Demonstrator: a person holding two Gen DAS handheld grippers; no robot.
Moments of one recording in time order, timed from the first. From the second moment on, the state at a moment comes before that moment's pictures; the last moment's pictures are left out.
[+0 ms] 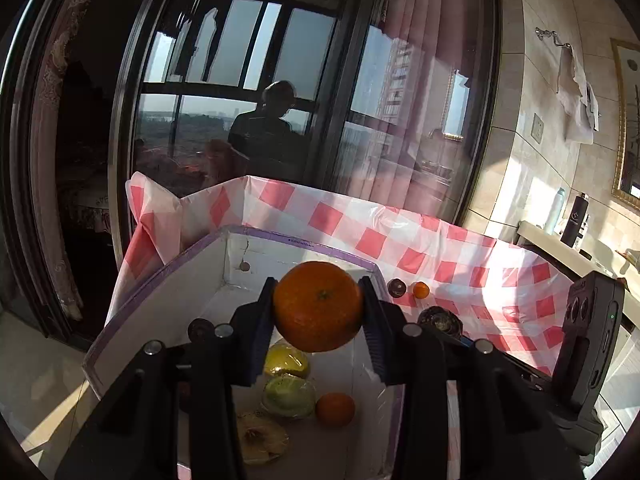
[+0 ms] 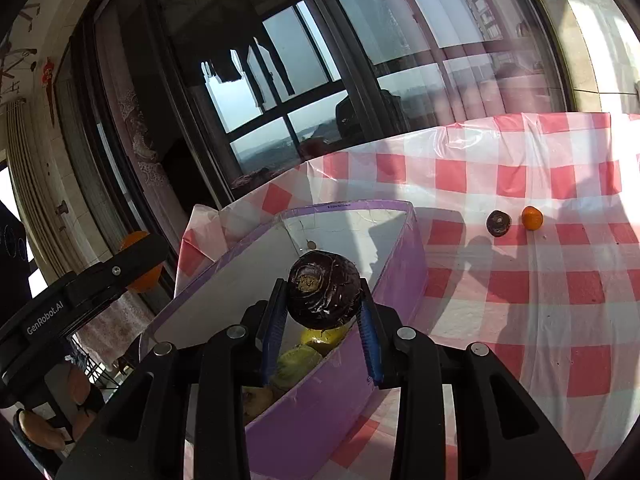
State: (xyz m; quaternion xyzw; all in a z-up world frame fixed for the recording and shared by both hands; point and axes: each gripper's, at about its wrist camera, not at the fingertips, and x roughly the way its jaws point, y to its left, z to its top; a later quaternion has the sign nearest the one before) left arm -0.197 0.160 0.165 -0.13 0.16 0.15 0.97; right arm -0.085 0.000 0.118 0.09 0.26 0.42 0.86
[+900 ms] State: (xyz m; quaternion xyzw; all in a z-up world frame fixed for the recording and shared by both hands) left arm -0.122 0.247 0.076 -0.02 0.46 0.17 0.87; right arm -0.091 0.155 0.057 -0.32 0.44 0.38 0.74
